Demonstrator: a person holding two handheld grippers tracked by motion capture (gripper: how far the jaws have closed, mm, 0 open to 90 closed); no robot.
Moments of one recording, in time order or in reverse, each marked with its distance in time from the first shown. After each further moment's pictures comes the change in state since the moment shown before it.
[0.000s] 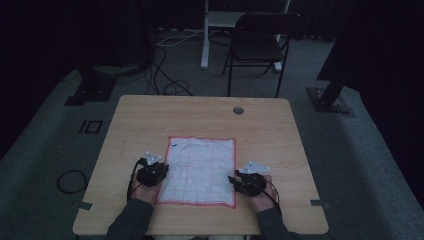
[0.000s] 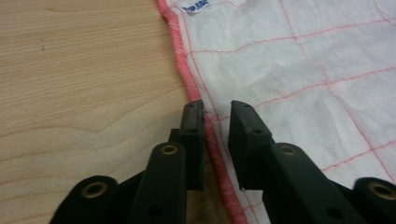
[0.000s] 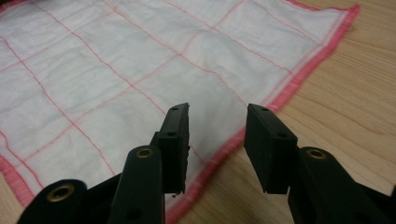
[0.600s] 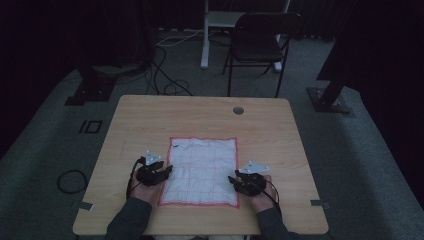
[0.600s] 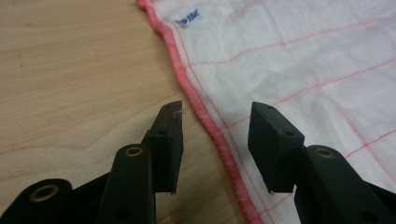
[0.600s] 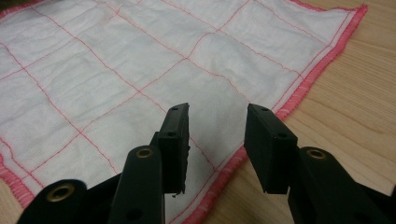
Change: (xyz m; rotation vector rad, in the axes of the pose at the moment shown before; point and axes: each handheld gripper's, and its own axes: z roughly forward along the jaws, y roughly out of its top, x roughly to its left) left arm 0.003 0.001 0.001 -0.026 -0.070 0.032; right arm 0.000 0.000 0.000 0.002 0.000 0.002
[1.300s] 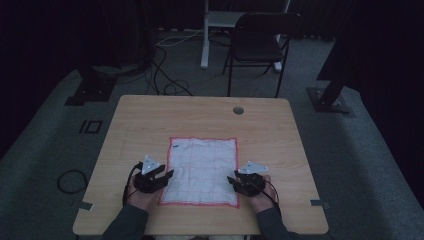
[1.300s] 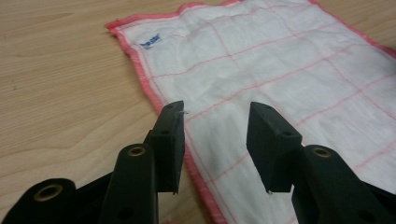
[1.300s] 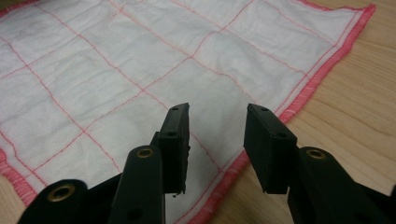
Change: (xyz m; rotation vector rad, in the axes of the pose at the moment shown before) left arm -0.014 -0.004 -0.033 -0.077 -0.066 0.064; right arm 0.001 0.000 0.001 0.004 0.006 -0.010
